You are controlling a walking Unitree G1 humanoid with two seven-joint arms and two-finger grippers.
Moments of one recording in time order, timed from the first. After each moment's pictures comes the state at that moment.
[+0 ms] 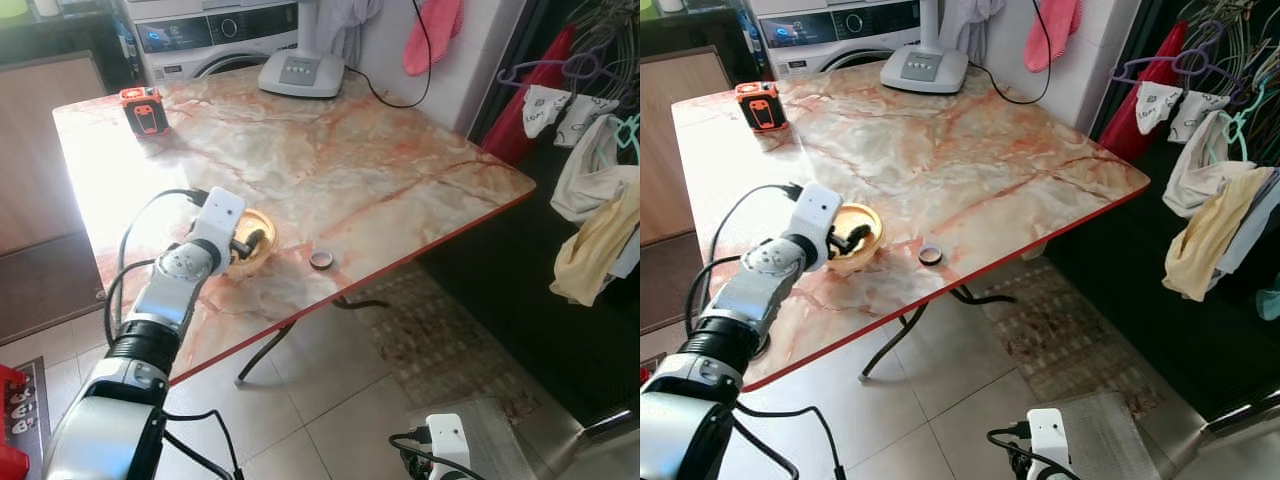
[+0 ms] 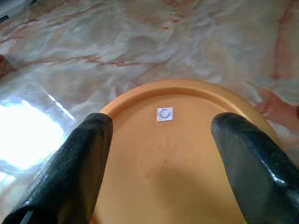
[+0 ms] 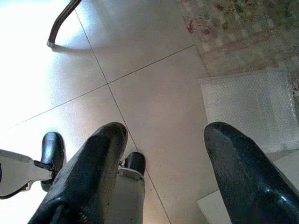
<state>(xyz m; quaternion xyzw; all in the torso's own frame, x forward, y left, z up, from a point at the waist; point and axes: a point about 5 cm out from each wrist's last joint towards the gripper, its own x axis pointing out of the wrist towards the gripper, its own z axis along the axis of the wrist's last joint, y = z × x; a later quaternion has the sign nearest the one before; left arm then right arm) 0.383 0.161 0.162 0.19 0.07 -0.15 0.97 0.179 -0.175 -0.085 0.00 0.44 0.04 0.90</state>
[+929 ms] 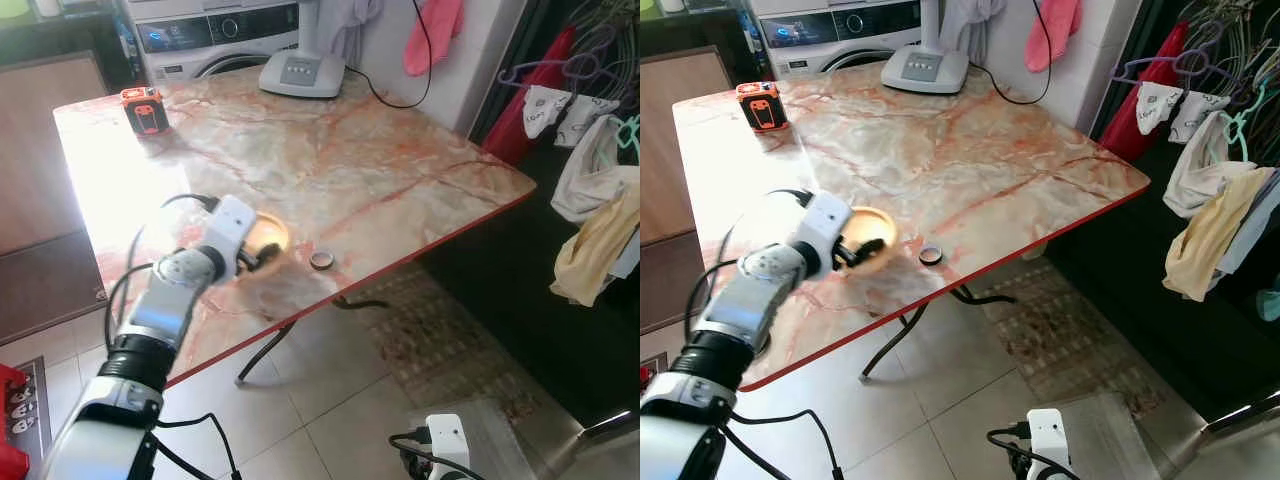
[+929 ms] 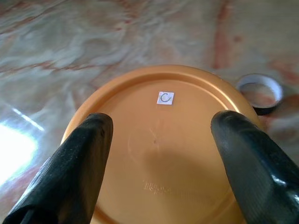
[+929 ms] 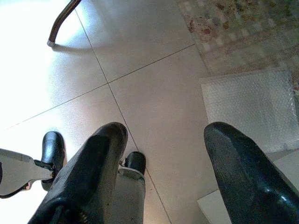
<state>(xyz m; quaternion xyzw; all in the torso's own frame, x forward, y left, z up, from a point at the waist) 0.367 0.150 0.163 0.20 0.08 -0.23 0.95 0.179 -0.175 -0.085 0.00 0.44 0.04 0.90</state>
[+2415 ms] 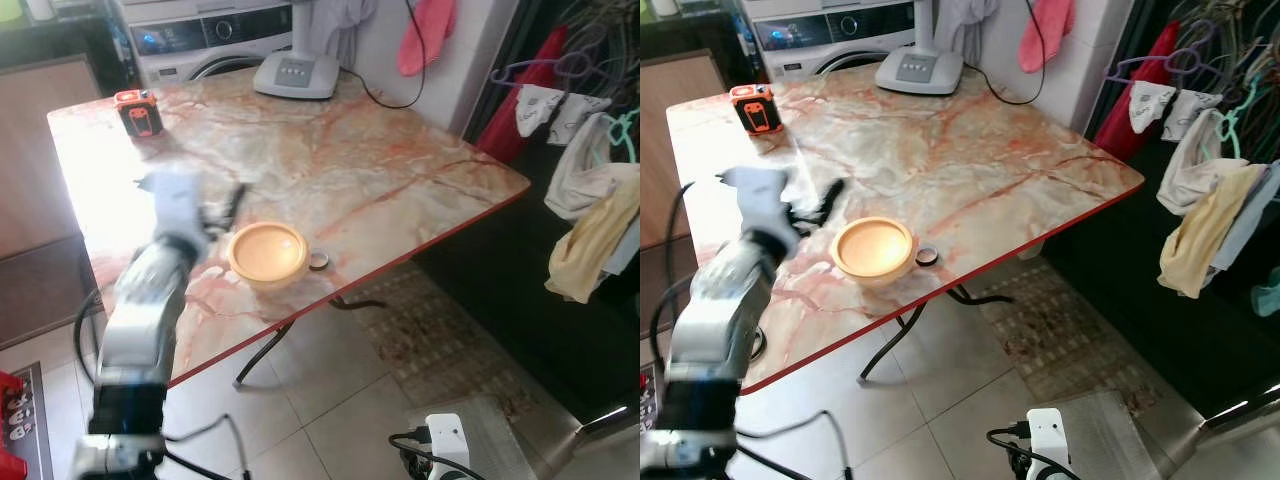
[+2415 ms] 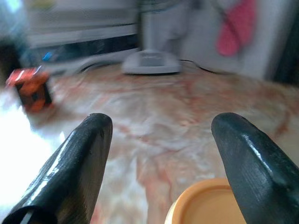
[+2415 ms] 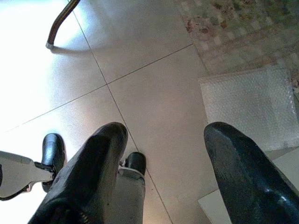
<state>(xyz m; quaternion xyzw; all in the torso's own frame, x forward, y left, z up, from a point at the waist) 0.328 0.183 0.202 0.00 -0.10 -0.04 0.99 0.179 -0.174 -0.085 0.00 0.44 0.04 0.90</state>
